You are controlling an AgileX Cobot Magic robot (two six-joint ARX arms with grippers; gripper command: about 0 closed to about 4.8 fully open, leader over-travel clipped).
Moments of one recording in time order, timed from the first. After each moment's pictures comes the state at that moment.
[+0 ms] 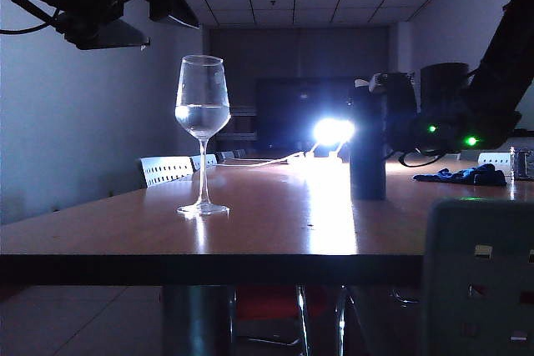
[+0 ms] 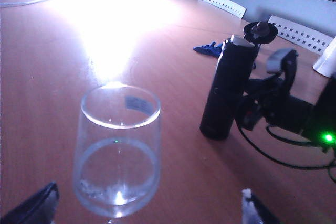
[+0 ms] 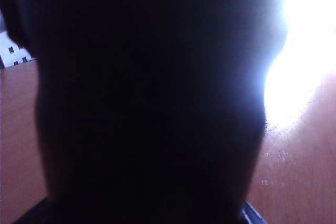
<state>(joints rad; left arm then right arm) -0.33 1.37 0.84 0.47 0.22 -0.04 0.11 2.41 1.64 0.82 -0.27 -0.02</state>
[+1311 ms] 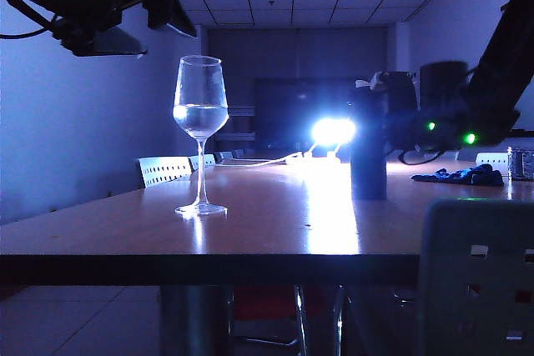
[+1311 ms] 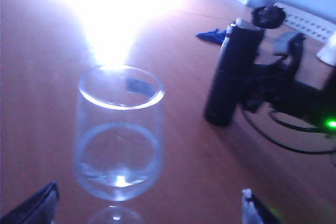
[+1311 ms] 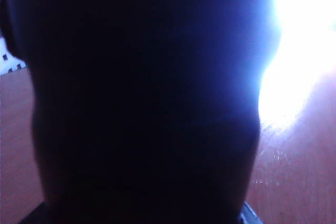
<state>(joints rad) -0.33 1.37 0.84 0.42 0.19 -0.03 0.11 2.40 1.66 0.80 -0.26 0.01</state>
